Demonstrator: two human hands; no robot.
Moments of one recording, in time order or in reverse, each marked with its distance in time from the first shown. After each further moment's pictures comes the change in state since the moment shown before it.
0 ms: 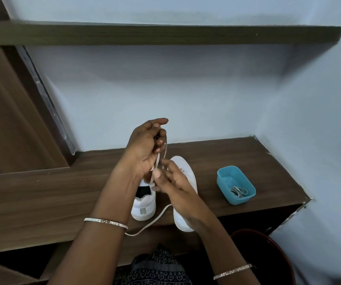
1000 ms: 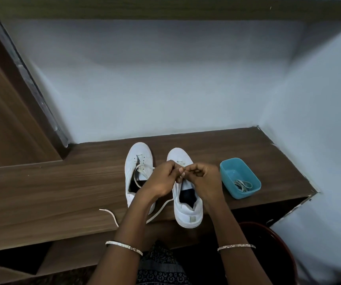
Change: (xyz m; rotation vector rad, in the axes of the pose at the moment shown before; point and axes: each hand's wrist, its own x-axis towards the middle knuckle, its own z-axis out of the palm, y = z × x) left_hand 0.011 -0.121 -0.044 0.965 -0.252 -0.029; right_hand 0.032 0.068 -0.078 -0.407 0.539 0.087
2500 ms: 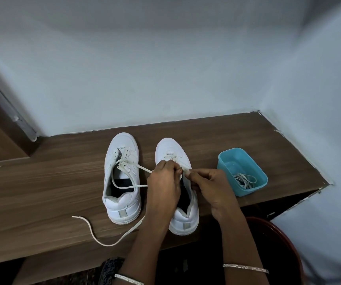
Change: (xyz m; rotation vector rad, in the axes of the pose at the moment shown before) left_hand 0.029 -0.036 0.073 0.373 0.527 0.222; right_hand 0.011 0.043 -0.017 0.233 -0.050 0.312
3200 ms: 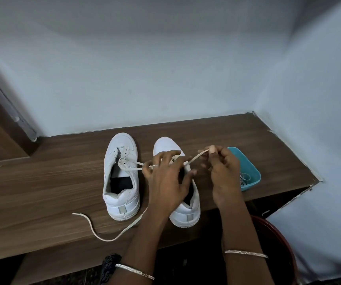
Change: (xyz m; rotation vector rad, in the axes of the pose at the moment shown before) left_hand -0.007 0.010 0.000 0.152 -0.016 0.104; right_hand 0.002 -0.021 -0.010 0.197 0.293 -0.226
